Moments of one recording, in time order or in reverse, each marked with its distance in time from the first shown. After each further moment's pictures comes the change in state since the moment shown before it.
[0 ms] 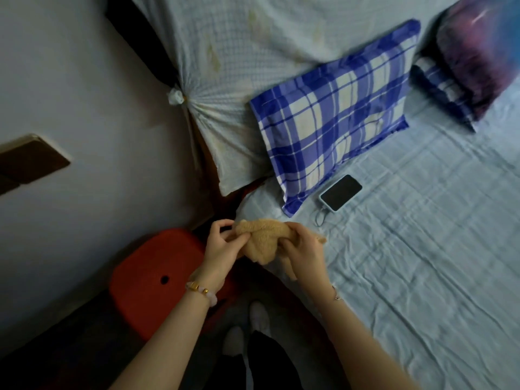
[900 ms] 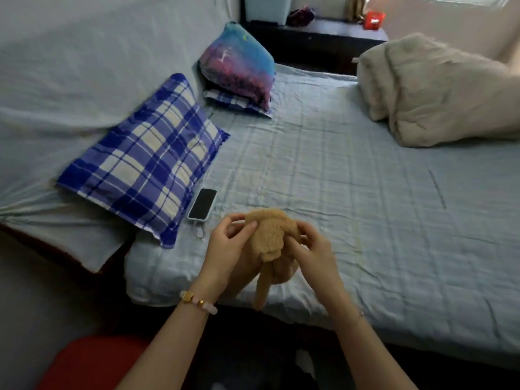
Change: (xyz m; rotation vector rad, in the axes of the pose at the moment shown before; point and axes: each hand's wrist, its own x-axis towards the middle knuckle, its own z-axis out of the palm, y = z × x) left_hand -0.196 0.034 0.190 0.161 -0.738 0.300; right_hand -0.200 0.029 -0.199 0.493 0.641 0.161
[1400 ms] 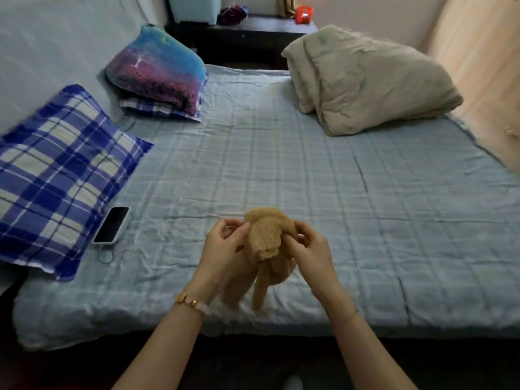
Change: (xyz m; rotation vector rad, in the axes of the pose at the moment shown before) left_hand -0.007 -0.038 0.239 0.043 -0.133 -0.114; right_hand 0.015 0.047 -0.235 0.116 0.178 0.100
